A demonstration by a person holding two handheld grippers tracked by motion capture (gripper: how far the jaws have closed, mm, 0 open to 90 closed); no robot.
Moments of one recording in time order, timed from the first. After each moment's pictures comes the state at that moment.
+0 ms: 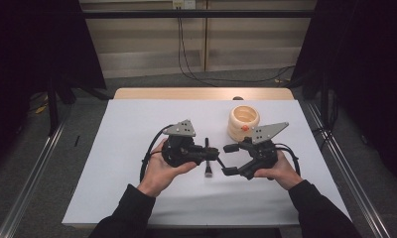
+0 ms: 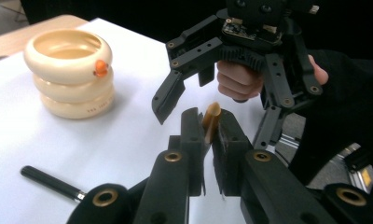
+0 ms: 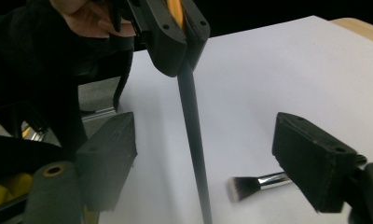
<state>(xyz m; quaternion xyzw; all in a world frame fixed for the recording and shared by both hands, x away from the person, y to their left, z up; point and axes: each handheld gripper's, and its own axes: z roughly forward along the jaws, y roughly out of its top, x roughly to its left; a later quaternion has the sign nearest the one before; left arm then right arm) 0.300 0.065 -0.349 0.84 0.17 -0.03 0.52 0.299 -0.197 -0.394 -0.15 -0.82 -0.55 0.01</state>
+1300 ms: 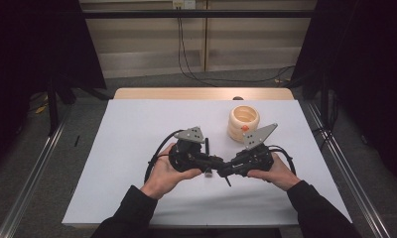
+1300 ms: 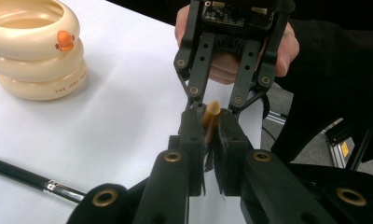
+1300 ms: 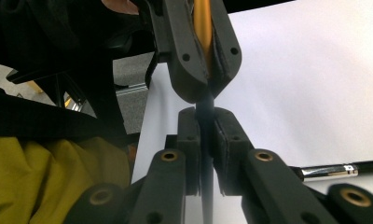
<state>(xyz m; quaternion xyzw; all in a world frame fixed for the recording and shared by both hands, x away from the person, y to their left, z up) 0.297 0.050 -0.360 0.86 0.15 -0.07 0.49 0.299 -0.186 -0.401 -0.10 -0.85 -0.52 0.08</state>
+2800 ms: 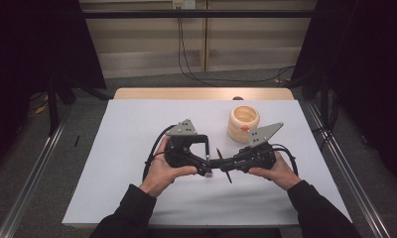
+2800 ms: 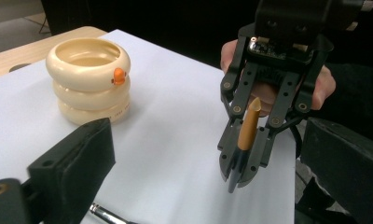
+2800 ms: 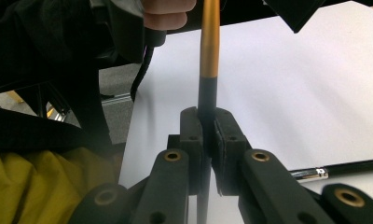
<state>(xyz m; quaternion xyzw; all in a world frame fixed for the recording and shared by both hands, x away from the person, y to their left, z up) 0.306 0.060 -0.362 0.81 0.19 0.00 0.55 0.301 -0.193 -0.398 -0.11 -0.84 -0.54 0.04</state>
